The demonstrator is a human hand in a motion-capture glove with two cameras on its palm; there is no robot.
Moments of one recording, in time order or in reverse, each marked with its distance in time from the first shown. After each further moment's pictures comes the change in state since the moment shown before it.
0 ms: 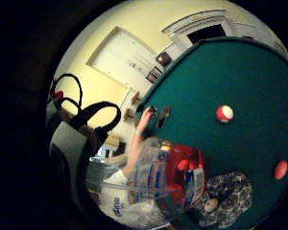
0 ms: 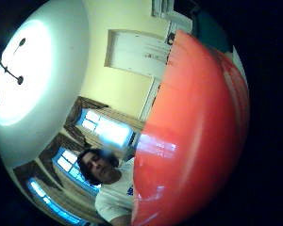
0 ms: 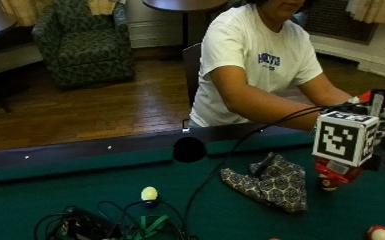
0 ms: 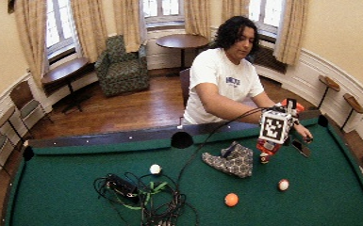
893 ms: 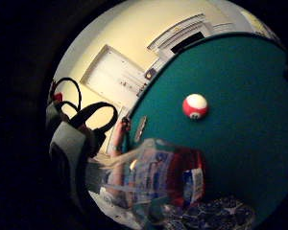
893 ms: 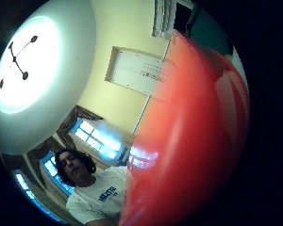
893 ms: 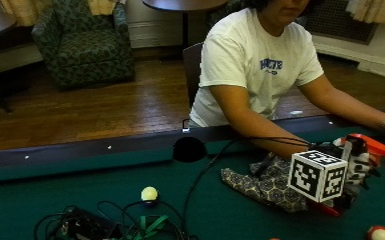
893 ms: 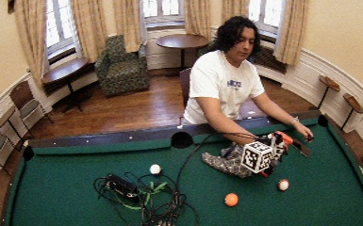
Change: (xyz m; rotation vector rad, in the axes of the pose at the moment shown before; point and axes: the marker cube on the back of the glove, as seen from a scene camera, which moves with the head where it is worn) arm 0.106 0.026 0.013 0.217 0.015 0.019
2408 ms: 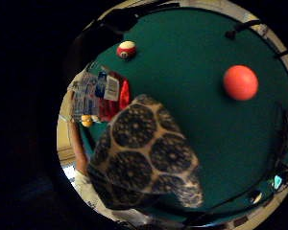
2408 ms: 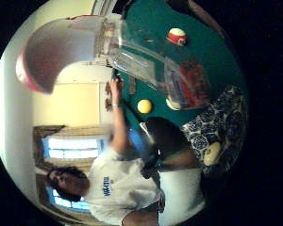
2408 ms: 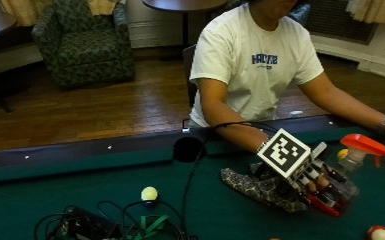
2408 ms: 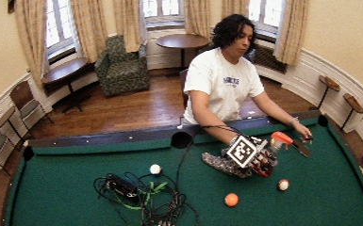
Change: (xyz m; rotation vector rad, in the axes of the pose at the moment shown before) arm 0.018 0.085 -0.075 -0.335 0.626 0.301
